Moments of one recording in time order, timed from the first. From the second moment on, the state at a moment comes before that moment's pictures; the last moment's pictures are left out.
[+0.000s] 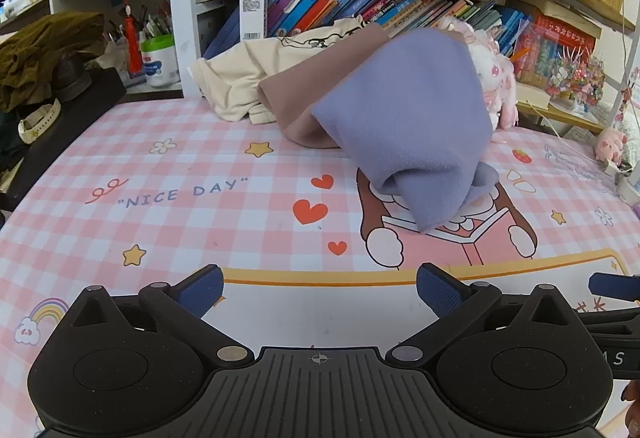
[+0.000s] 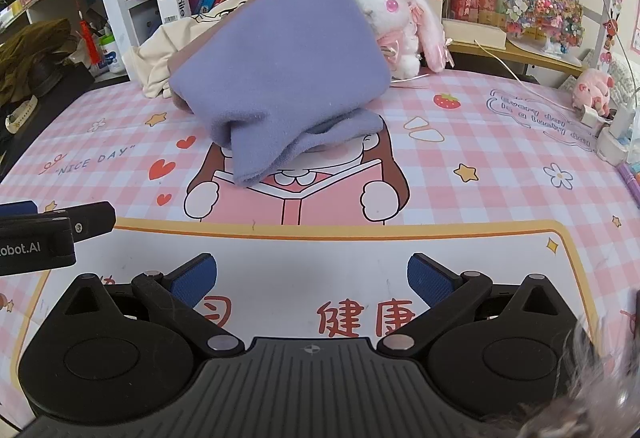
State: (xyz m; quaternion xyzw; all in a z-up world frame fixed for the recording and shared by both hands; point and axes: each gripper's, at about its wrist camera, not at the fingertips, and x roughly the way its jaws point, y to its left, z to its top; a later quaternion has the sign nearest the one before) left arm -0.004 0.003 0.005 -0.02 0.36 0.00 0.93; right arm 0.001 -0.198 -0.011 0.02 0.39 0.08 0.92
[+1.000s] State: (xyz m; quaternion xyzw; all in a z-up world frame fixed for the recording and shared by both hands) left arm -0.002 -0.008 0.003 -0.01 0.37 0.01 0.93; right arm 0.012 -0.208 -0.020 0.03 0.40 0.09 0.91
